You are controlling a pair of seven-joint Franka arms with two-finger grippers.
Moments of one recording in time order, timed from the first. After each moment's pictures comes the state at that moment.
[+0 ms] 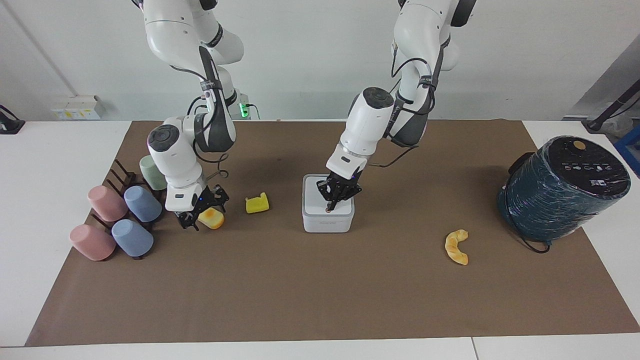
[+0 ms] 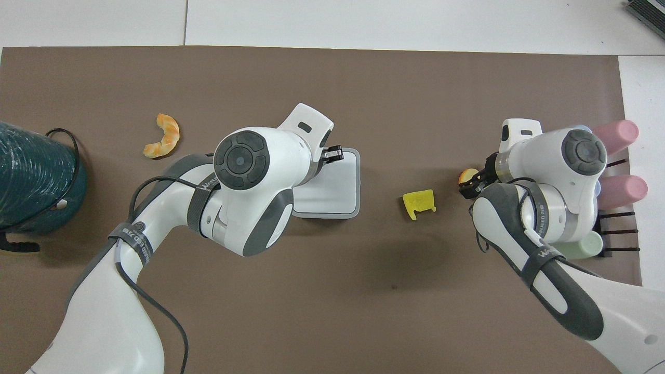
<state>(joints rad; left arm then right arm) -0.48 0.34 -0.15 -1.77 -0.10 2.44 -0.67 0.11 0.27 -0.04 -2.09 0.07 2.46 -0.72</state>
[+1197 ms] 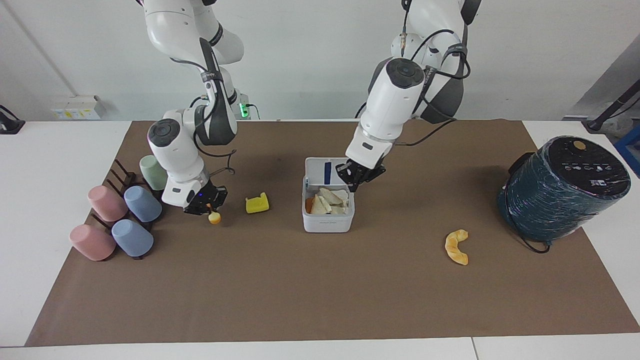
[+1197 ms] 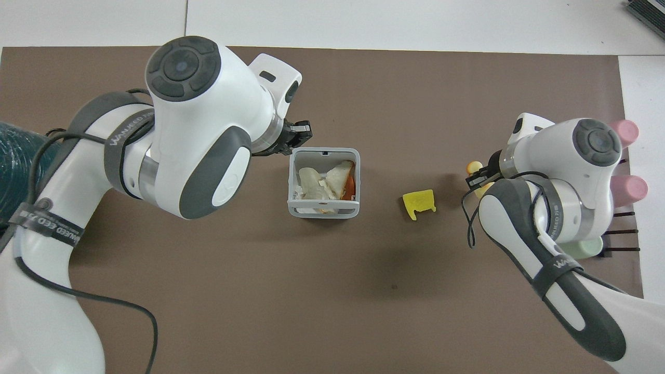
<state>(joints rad) -0.40 0.33 -0.12 -1.44 -0.09 1.88 -0.67 0.12 0.19 -0.03 -2.02 0.08 2.28 -0.36</state>
